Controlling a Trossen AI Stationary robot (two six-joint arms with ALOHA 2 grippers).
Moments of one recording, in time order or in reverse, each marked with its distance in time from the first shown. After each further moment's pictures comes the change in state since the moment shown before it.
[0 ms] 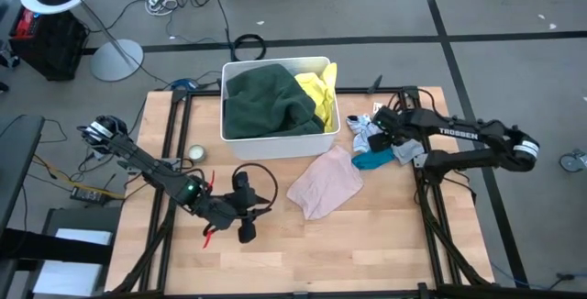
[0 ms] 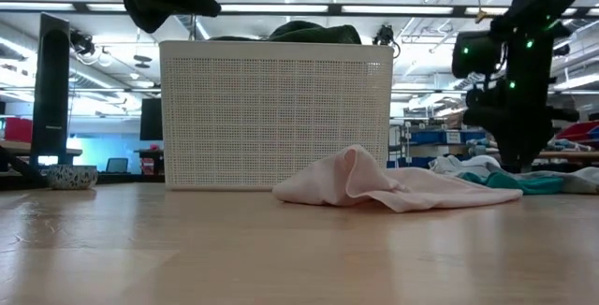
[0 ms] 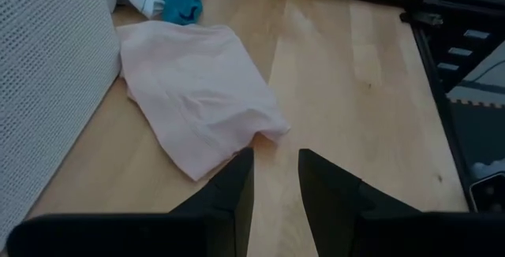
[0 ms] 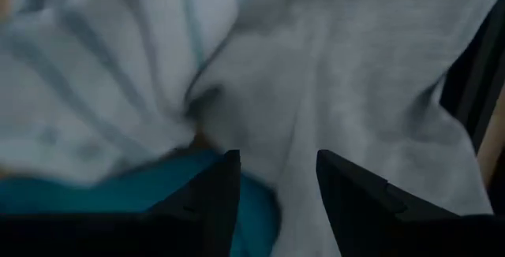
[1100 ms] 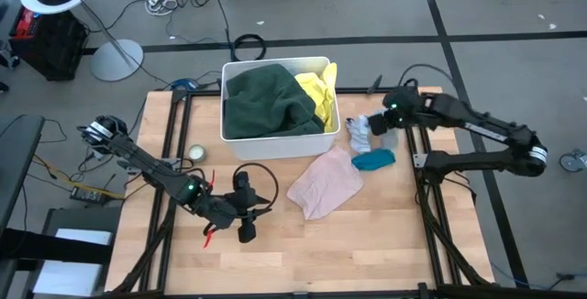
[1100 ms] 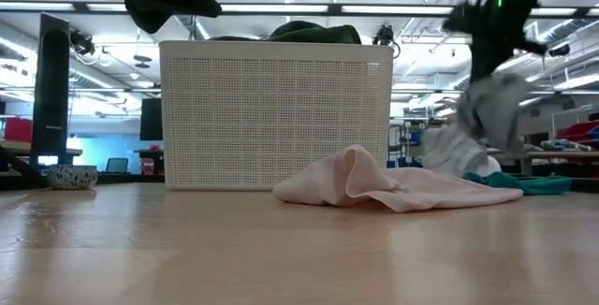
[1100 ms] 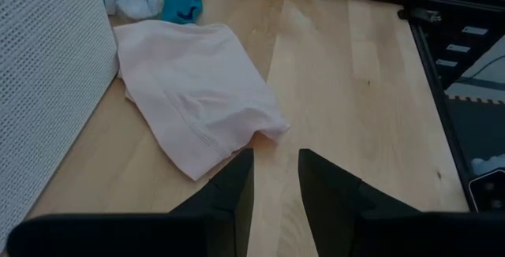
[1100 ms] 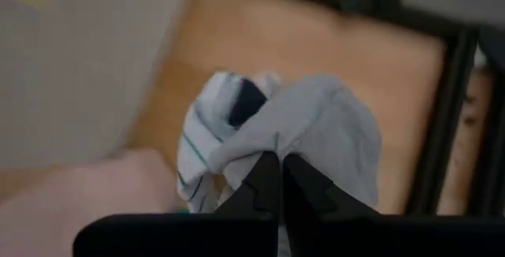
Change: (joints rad) left arm 0.006 0.000 0.000 0.000 0.014 0.013; right arm 0.081 -0.129 0.346 -0.178 0.072 0.003
